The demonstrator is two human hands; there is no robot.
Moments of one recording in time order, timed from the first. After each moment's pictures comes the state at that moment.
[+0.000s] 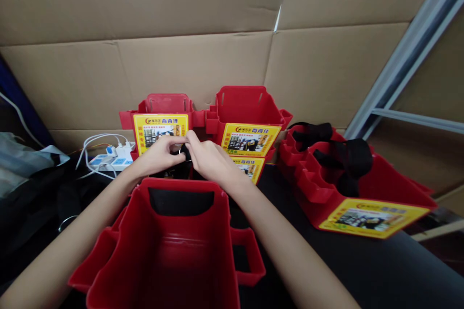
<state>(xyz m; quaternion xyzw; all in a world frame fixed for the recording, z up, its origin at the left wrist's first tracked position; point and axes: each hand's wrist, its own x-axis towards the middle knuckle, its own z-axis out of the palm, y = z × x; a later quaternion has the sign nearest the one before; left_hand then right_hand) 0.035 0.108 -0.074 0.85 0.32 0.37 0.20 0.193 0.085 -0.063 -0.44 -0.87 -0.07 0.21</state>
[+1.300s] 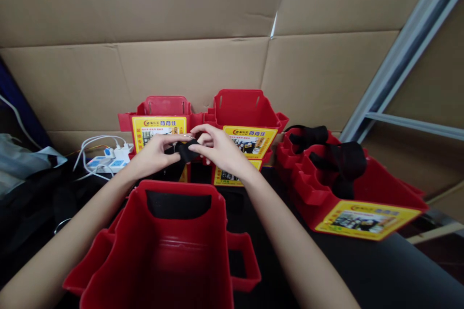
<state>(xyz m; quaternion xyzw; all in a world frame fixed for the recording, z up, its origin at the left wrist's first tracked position) 0.032 0.098 -0.066 0.83 0.34 0.42 0.17 0.218 0.099 -0.050 -0.32 -0.81 0.29 0.39</state>
